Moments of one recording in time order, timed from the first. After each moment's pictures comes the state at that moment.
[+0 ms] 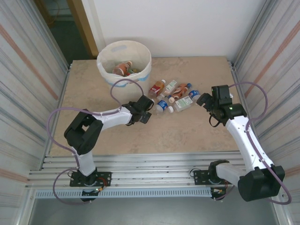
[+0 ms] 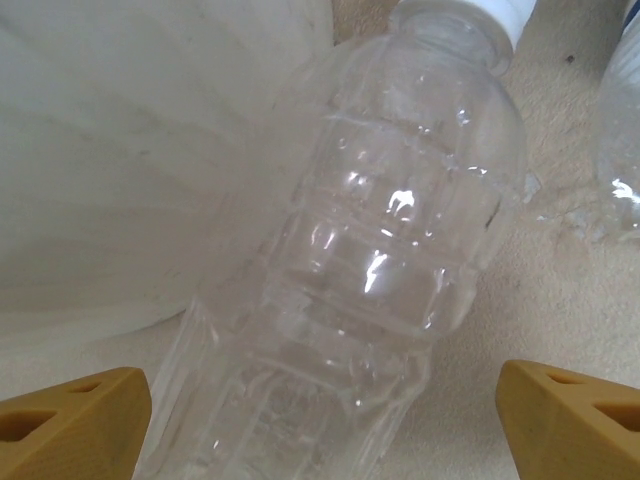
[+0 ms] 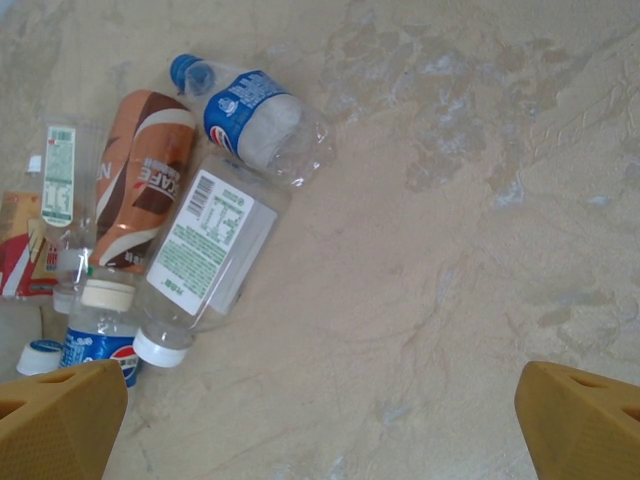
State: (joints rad) left arm -0.74 1.83 1.13 -0.34 -0.44 -0.07; right arm 0.17 1.10 1.02 -0.82 0.16 0.80
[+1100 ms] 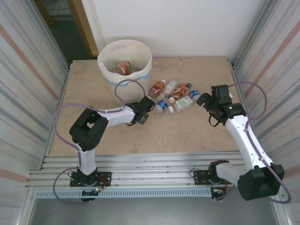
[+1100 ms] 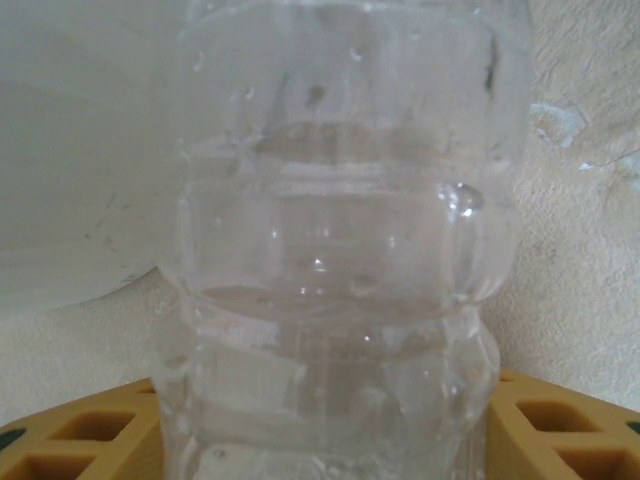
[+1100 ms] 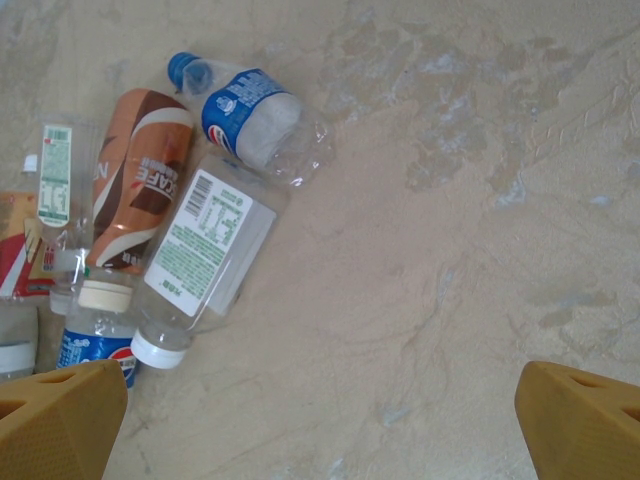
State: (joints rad) left arm -0.74 1.89 1.16 -0.41 -0.45 -0.07; right arm 0.17 1.11 1.02 -0.82 0.16 0.80
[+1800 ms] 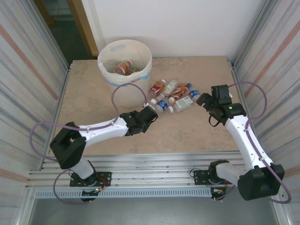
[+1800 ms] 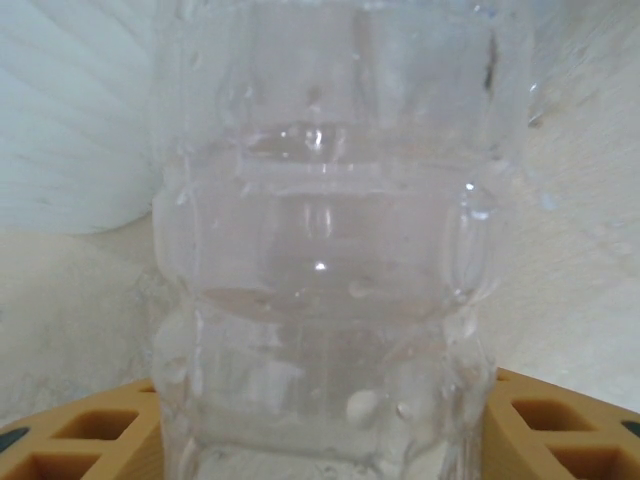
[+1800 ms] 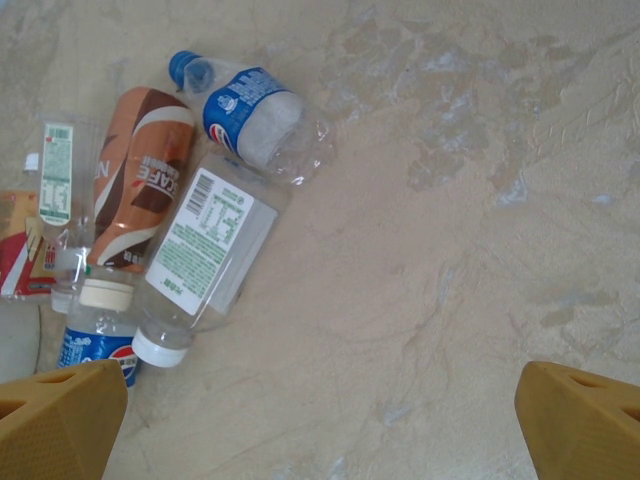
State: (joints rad) left arm -0.94 1.56 1.04 -0.51 -0.52 -0.19; right arm 0.17 1.11 1.02 -0.82 0.16 0.80
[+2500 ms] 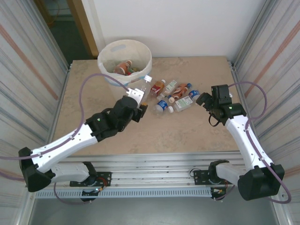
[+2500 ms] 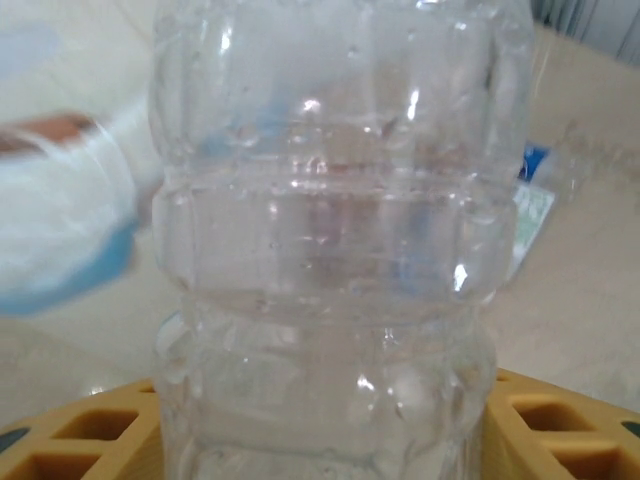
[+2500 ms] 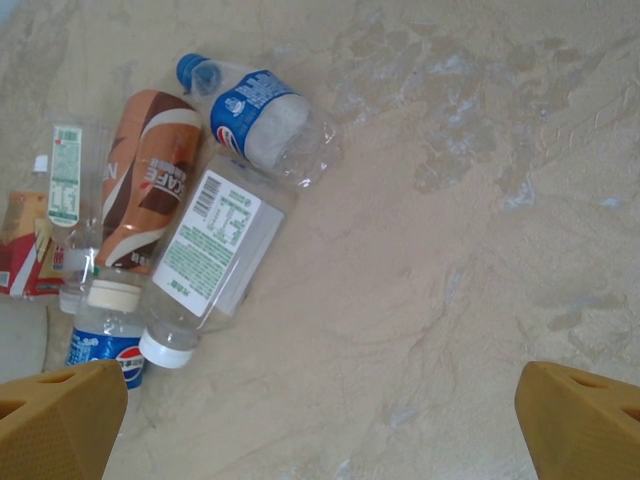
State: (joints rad) left arm -0.93 1.18 1.20 -0.50 -0.52 -0.11; right arm 0.17 1.11 1.02 -0.81 0.15 0.80
